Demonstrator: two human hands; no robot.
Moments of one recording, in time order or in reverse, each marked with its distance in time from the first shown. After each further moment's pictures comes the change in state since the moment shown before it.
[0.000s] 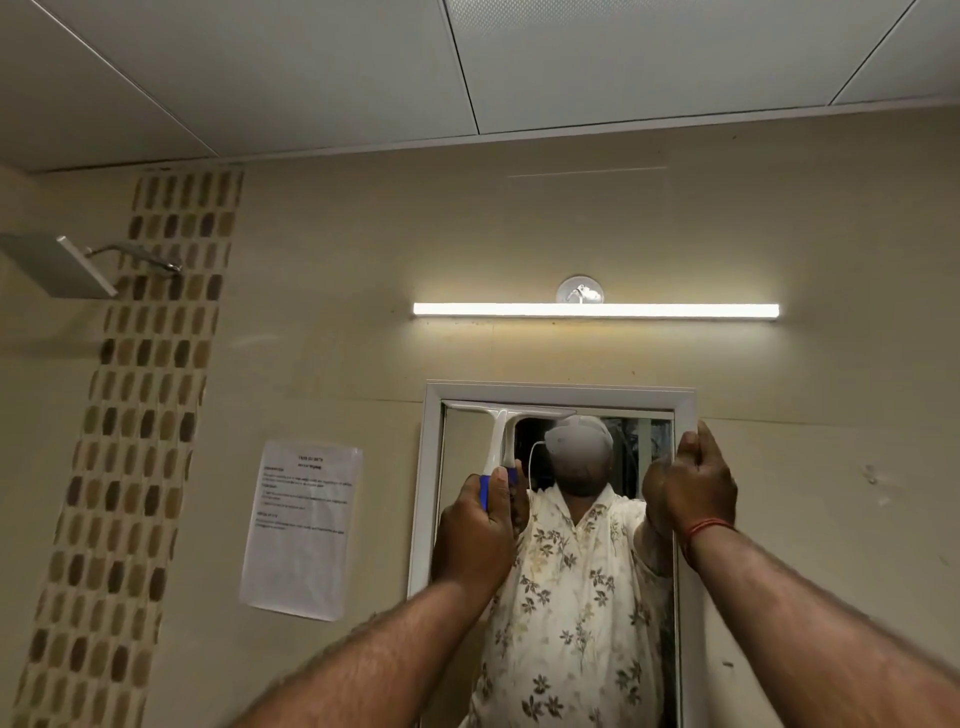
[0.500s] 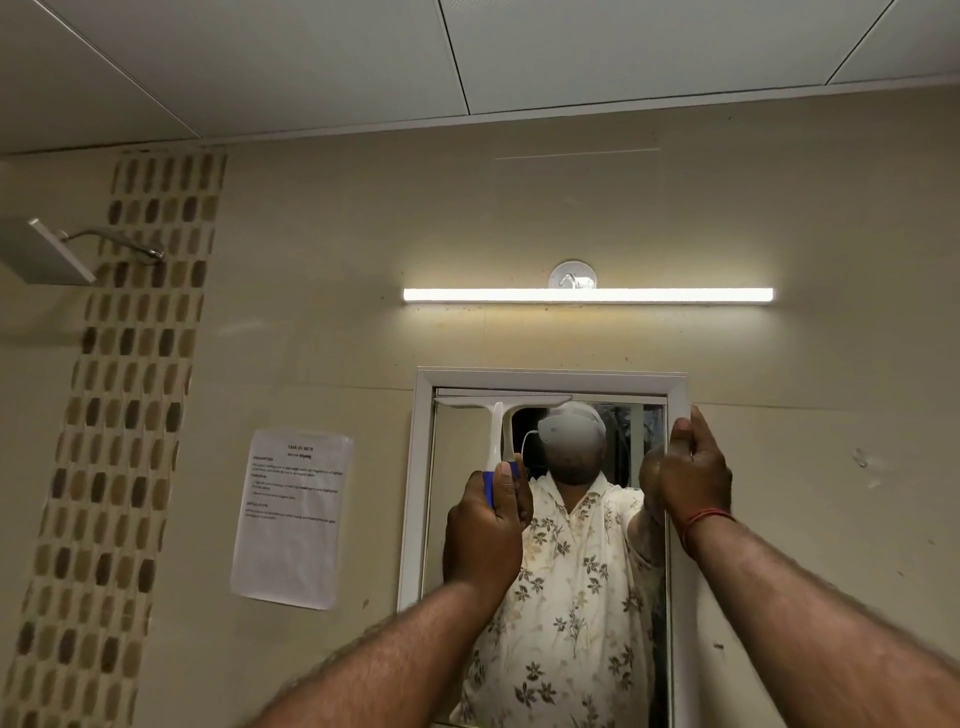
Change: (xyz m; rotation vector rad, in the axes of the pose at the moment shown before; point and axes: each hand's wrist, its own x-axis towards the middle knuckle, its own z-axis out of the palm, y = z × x) left_hand -0.010 -0.004 0.022 -0.029 0.037 -0.016; right_hand -0.012 -0.007 -0.008 0.038 -0.028 -0.054
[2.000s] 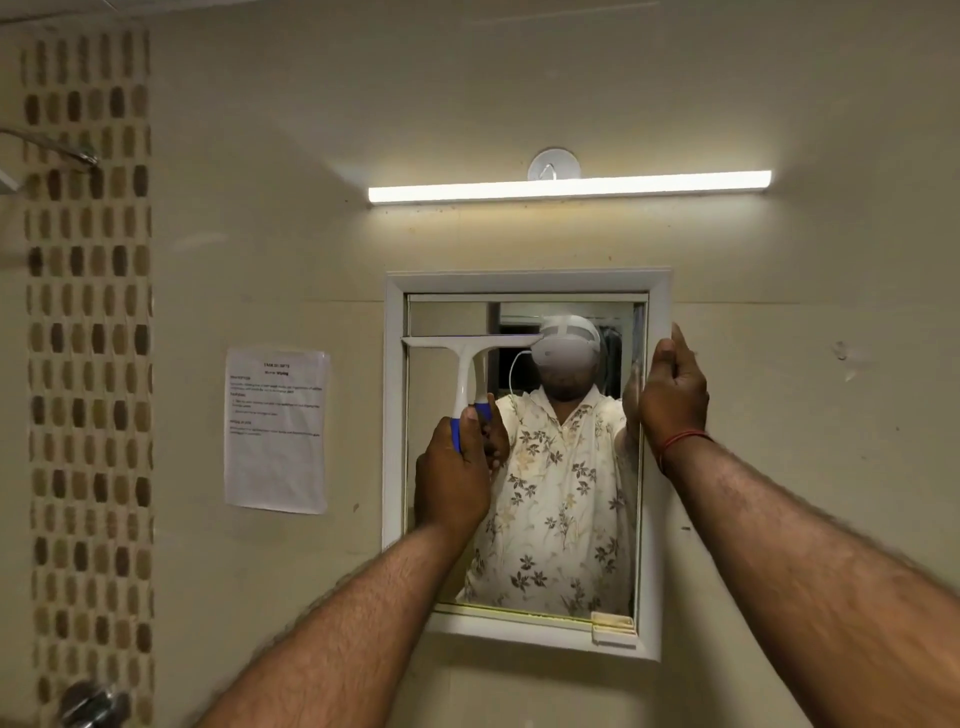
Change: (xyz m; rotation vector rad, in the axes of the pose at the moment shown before) left_hand -0.035 -0.033 -0.002 0.054 0.020 -0.047; right_hand -0.022 0.025 -0.006 0.089 -0.023 0.028
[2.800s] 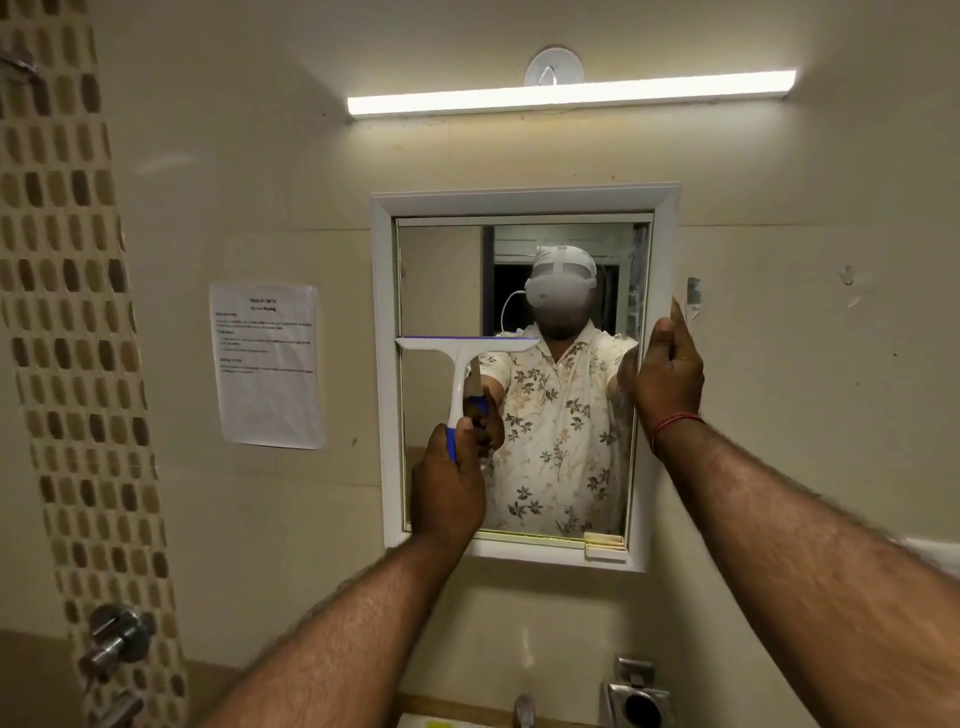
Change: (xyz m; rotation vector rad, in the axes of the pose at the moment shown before) left_hand -0.071 -0.056 -0.005 0.062 -0.030 -0.033; right_hand -0.048 0.039 -0.011 0.024 0.002 0.032
